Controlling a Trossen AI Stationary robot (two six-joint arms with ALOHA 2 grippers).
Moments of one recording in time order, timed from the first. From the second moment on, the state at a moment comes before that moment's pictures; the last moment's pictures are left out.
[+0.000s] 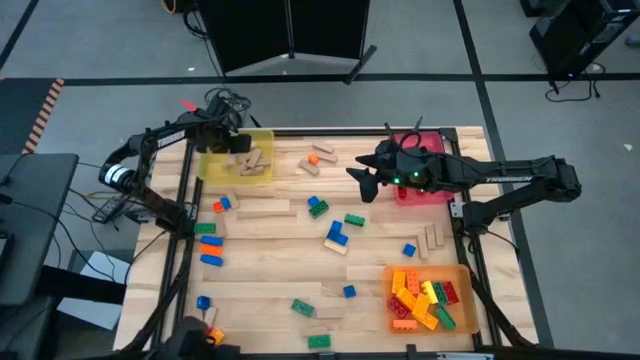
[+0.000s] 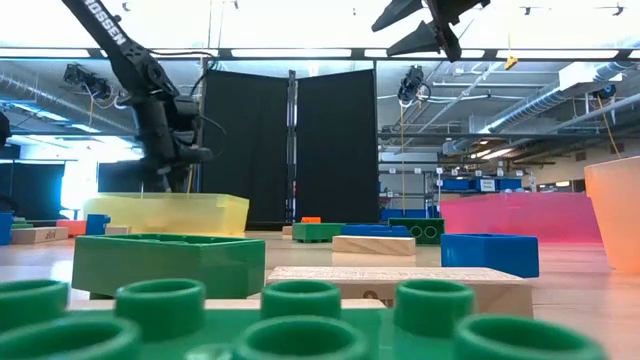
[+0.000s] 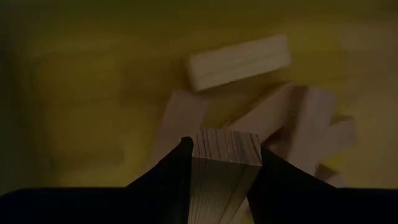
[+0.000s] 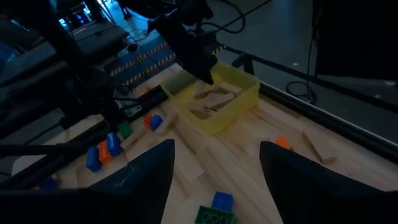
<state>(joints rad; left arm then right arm) 1.13 1.50 0.90 -0.63 0.09 -0.36 -0.06 1.19 1.04 -0.25 0.36 0.50</state>
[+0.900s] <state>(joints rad) 1.12 1.66 1.04 -0.71 0.09 -0.32 -0.05 1.19 1.04 -0.26 0.37 0.52</state>
